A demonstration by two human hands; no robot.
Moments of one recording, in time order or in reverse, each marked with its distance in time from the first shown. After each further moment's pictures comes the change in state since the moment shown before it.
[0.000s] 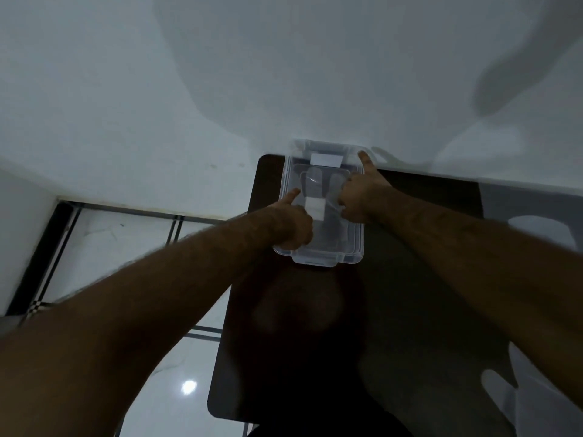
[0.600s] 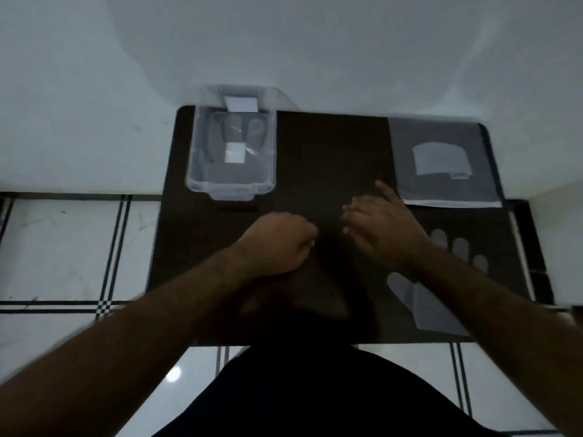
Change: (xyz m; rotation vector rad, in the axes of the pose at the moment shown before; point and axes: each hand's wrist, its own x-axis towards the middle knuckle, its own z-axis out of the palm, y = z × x) left_hand -0.059 0.236 -0.028 -0.565 0.502 0.064; right_hand -0.279 -0.027 0.185 0.559 0.482 0.066
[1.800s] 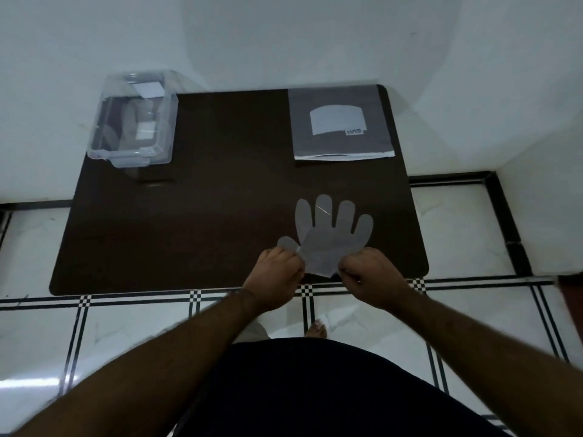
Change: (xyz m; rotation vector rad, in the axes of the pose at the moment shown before) left_hand 0.043 0.244 0.241 -0.045 0.212 -0.035; right_hand -0.308 0.118 0.140 0.427 0.107 0.094
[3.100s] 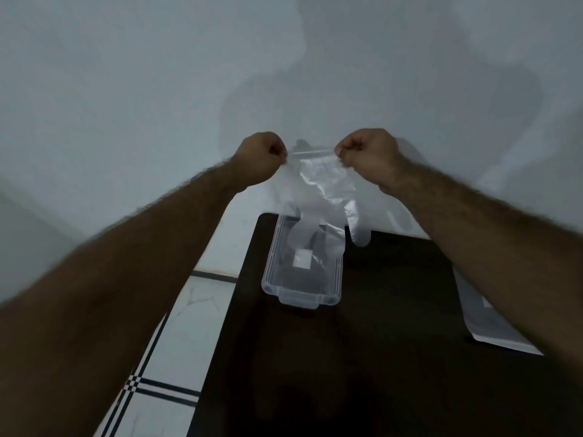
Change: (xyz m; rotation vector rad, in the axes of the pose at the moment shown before) left_hand 0.109 -0.423 -0.529 -0.253 0.498 -0.426; right_hand 0.624 -0.321 -0.178 0.434 0.335 0.085
